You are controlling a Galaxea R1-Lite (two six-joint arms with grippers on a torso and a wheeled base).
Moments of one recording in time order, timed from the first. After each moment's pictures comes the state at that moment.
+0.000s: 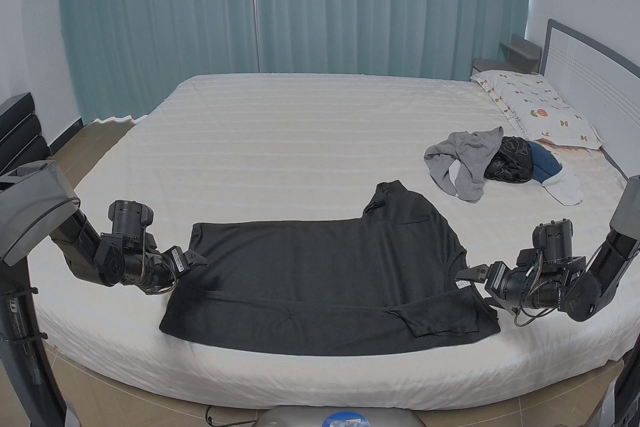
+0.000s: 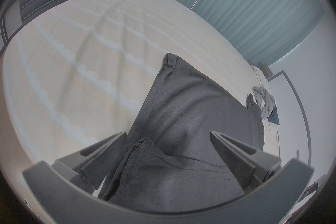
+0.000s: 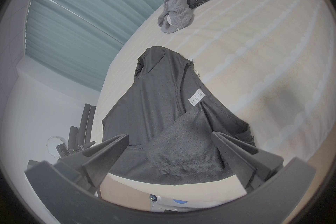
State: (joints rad) left arm -0.01 2.20 -0.87 -0.47 -0.21 -0.54; right arm 0.14 2.02 -0.47 -0.85 0.26 0.72
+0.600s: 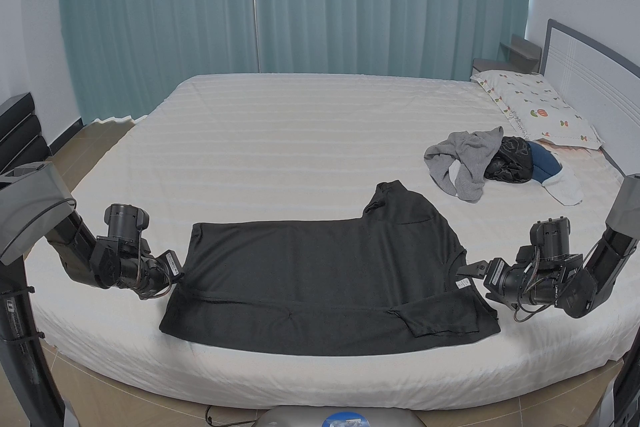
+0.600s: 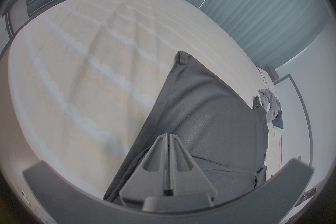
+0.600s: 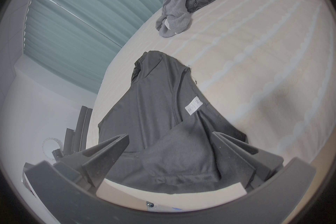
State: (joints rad) left arm 0.01 2.16 -0.82 -0.46 -0.17 -0.57; right arm 0.14 2.06 -0.52 -0.85 0.22 0.71
